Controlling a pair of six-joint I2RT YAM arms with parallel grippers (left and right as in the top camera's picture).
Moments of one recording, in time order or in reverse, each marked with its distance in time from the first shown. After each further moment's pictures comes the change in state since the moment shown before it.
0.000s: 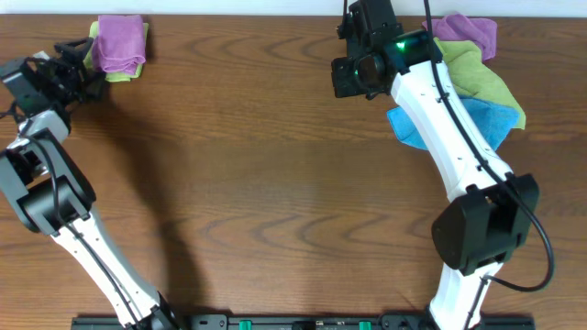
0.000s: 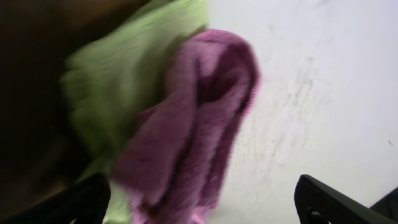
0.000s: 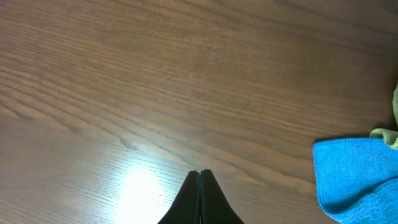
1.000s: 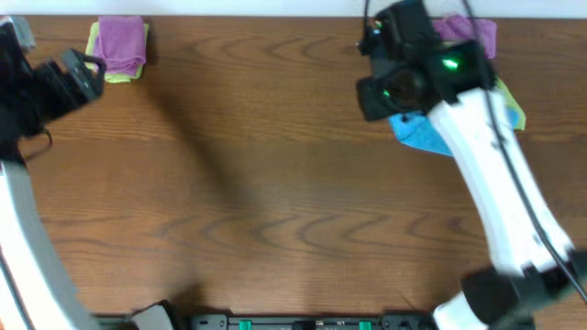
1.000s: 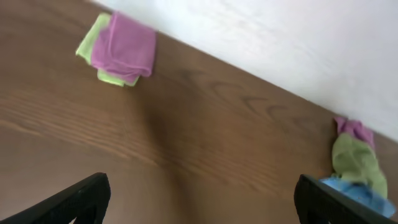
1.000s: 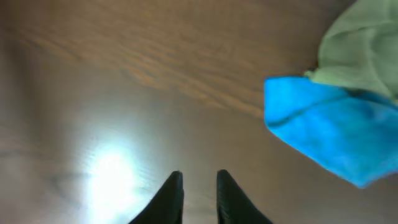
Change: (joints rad) left arm -0.130 -1.122 0.004 -1.376 -0.397 1.170; right arm 0.015 -0.313 0.000 -0.344 0.074 -0.123
